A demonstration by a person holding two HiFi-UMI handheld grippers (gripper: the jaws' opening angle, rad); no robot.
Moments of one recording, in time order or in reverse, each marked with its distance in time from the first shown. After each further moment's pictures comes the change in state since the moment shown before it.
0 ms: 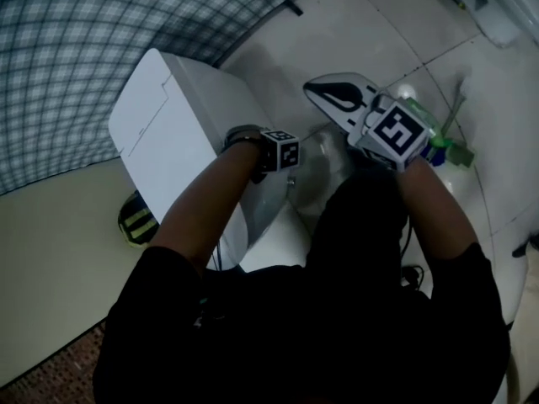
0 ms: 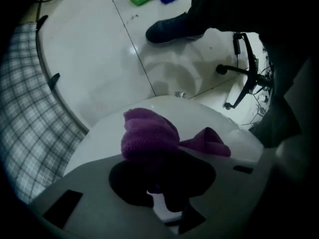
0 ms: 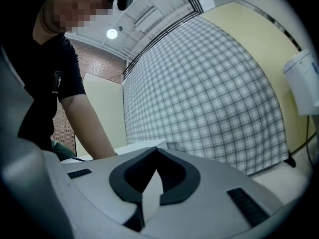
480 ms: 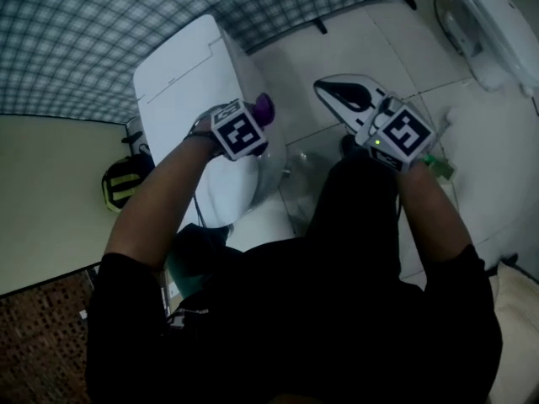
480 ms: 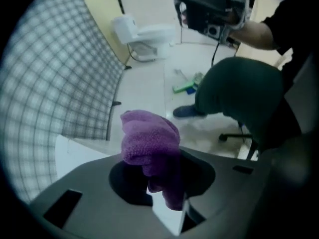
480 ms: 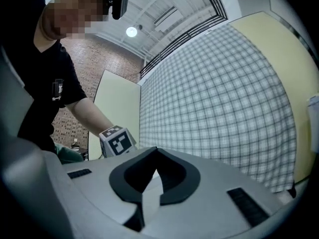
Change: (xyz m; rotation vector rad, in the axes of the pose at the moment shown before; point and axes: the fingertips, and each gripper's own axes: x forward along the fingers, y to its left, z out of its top) left arm -0.142 -0.057 -0.081 -0.481 -0.897 0.217; right arm -0.009 0.132 0.090 -0.161 -0.004 0.099
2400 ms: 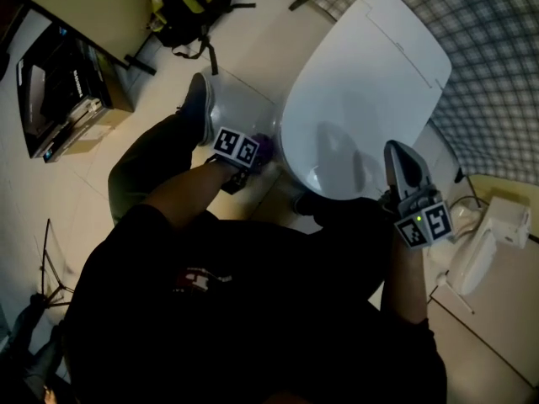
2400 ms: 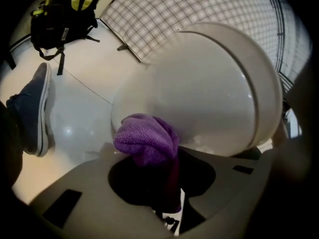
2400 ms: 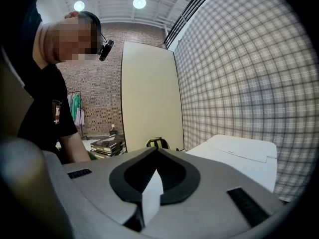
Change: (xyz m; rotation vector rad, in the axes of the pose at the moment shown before) left arm 0.154 -0.218 -0.331 -1.758 -0.805 -0.450; right arm 0.233 0.276 -0.028 0.018 0.324 0.424
